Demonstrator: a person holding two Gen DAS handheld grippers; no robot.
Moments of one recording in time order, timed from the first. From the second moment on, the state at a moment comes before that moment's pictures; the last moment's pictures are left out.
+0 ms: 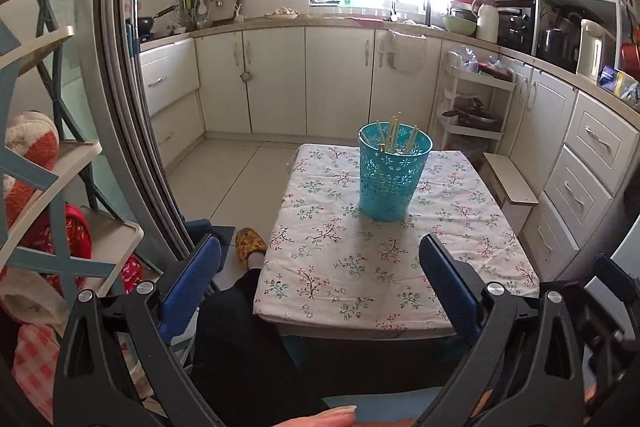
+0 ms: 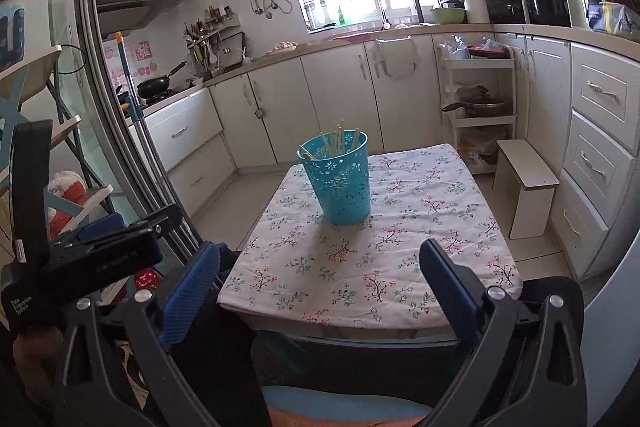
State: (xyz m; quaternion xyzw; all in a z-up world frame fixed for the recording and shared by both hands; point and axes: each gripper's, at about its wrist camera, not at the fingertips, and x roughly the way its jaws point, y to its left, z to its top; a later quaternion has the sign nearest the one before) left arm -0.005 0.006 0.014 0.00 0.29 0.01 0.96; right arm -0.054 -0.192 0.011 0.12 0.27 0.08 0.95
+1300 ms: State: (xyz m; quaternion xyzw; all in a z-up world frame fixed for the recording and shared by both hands) left arm -0.032 0.002 0.015 -0.01 0.27 0.00 0.96; right arm -0.072 -0.183 0.017 0.12 0.26 0.08 0.96
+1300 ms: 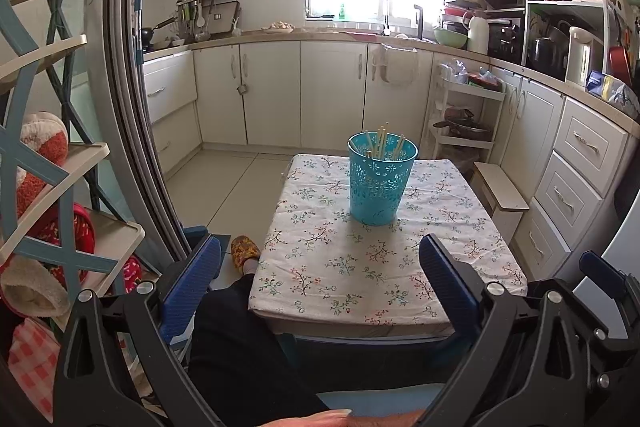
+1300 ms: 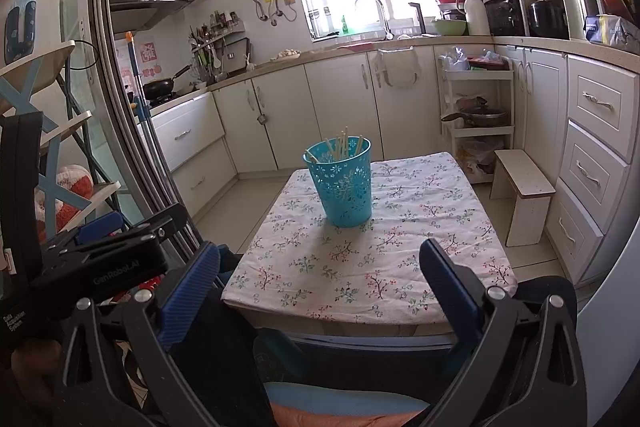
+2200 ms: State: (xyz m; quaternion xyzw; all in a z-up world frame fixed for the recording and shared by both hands) left arm -0.032 0.000 0.015 -0.01 0.27 0.00 0.96; right arm -0.073 -0.181 0.017 0.12 0.26 0.08 0.95
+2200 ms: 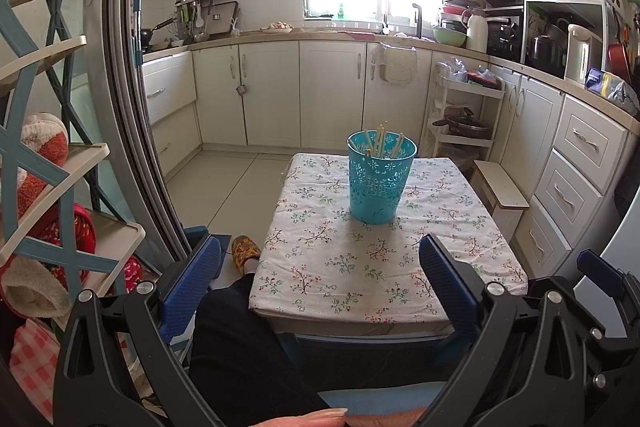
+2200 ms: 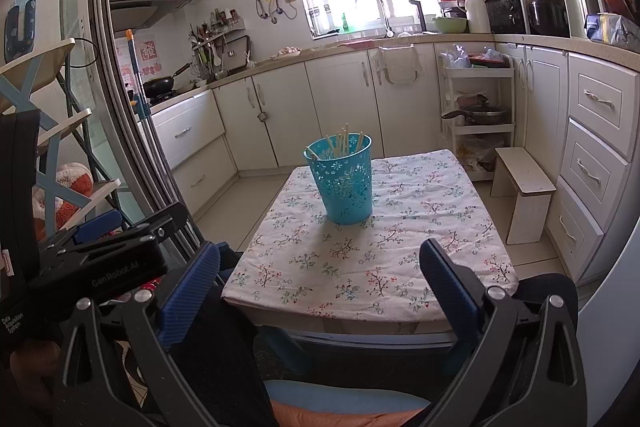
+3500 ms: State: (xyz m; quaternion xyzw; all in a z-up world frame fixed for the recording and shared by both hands) left arm -0.032 0.003 0.015 0.00 0.28 -0.01 0.96; right arm -0.075 -0.175 0.010 0.12 0.27 0.08 0.95
